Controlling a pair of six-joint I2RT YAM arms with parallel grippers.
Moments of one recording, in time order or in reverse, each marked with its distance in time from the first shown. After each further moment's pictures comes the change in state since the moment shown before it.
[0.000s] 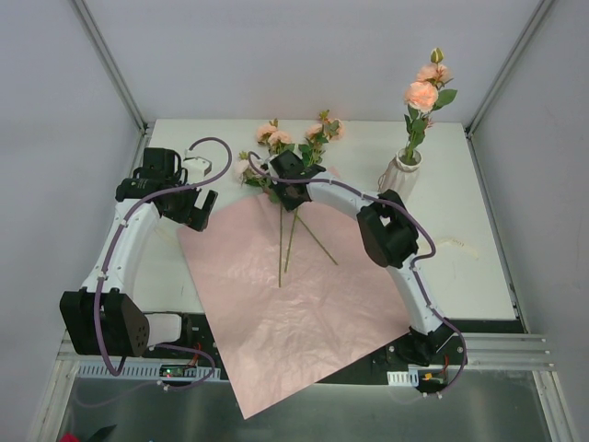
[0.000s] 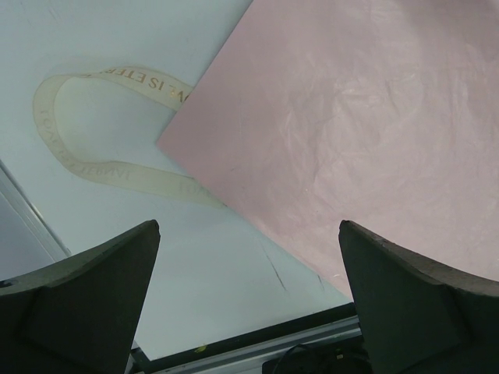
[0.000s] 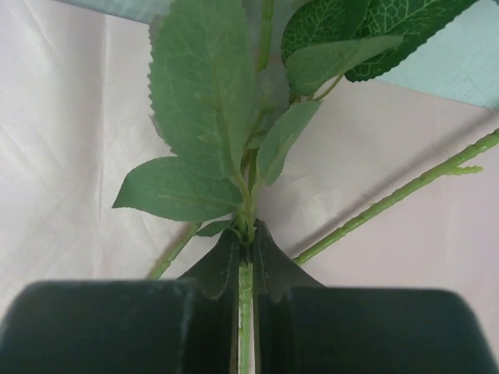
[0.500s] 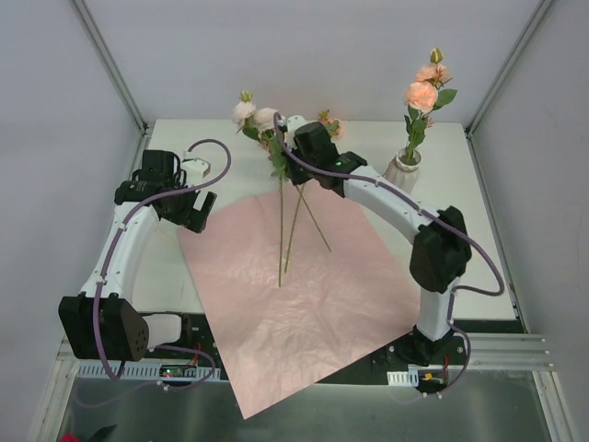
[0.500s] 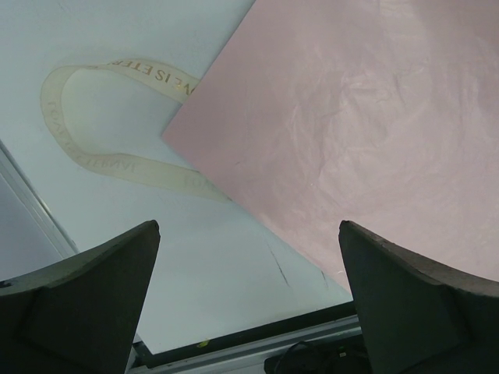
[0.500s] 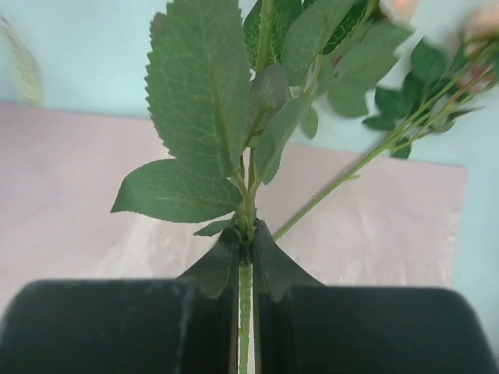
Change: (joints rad) left arm 0.000 -0.024 -0.011 -0.001 -0.021 0.003; right arm -0.016 -0.364 -0.171 0.139 -0.034 0.092
